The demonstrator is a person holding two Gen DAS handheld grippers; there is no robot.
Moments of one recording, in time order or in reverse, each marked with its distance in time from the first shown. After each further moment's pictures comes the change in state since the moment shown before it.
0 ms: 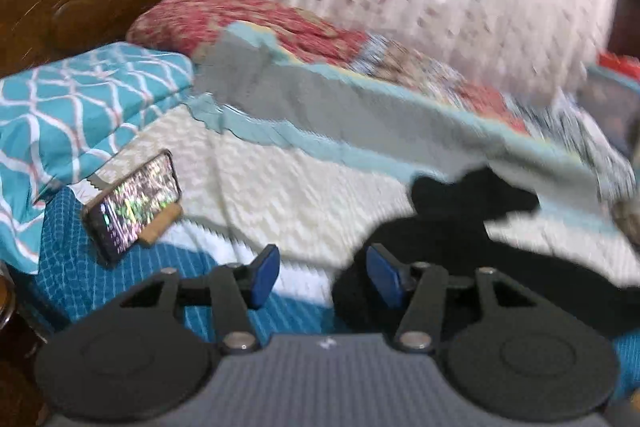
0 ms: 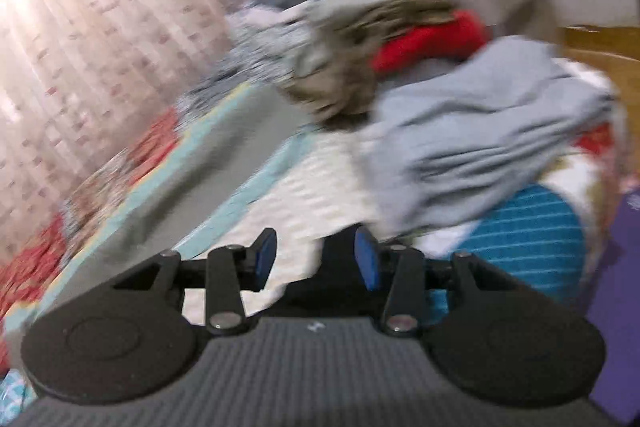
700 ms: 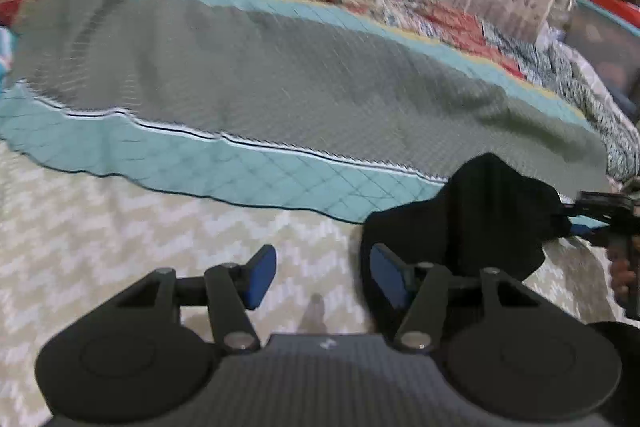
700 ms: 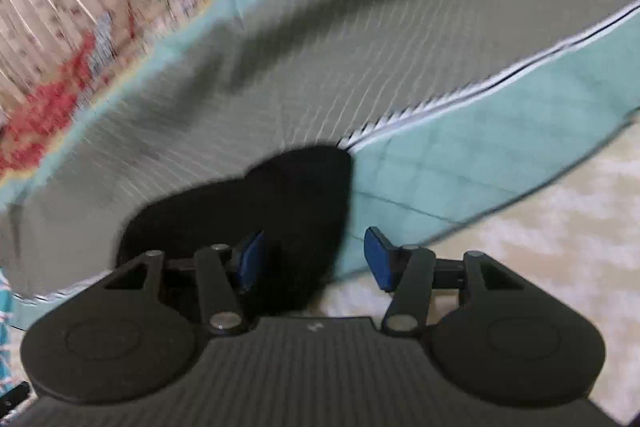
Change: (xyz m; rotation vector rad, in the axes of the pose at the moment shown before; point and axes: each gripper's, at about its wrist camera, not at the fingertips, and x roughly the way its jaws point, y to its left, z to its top) left arm 0.323 -0.095 0.096 0.125 0.279 -0.170; right arm 0.325 0.222 -0.086 -0.264 0.434 0.109
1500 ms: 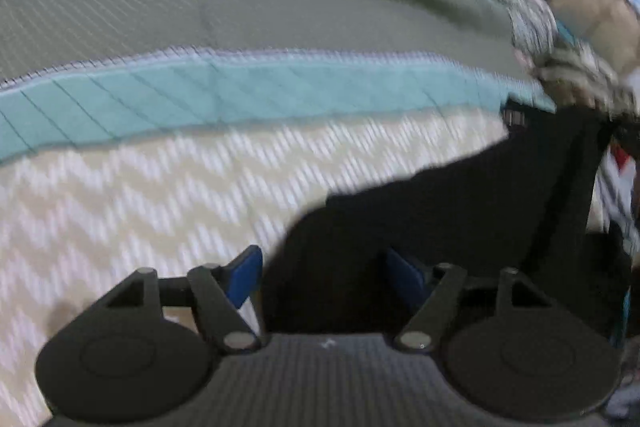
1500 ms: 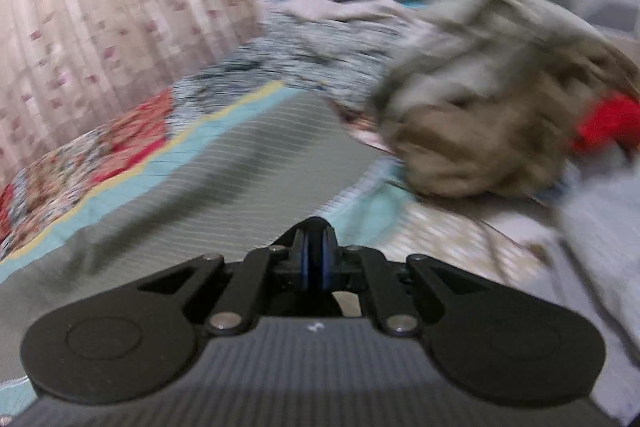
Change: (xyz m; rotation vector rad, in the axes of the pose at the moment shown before) left arm 0.061 -0.109 -0.031 0.212 0.336 -0.303; right arm -0.213 -0.180 0.021 0.121 -0.469 -0.273
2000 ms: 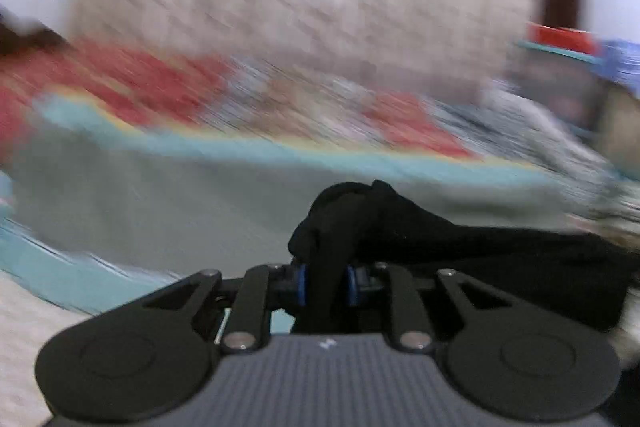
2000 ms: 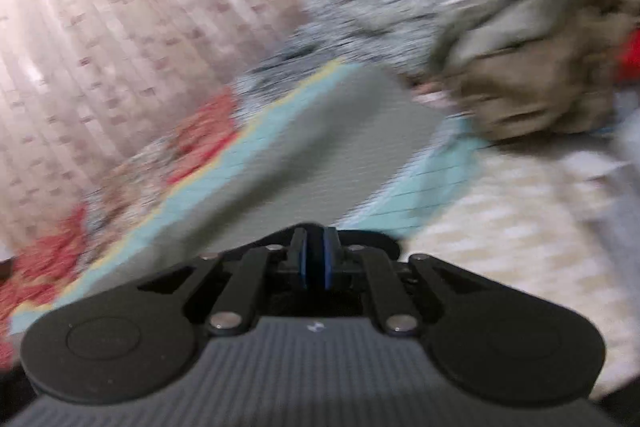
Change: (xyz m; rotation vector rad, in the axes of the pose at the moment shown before) left arm -0.188 0.005 -0.001 -0.035 -0.655 0.461; right arm -0.009 0.049 -0.018 0.098 0.076 0.292
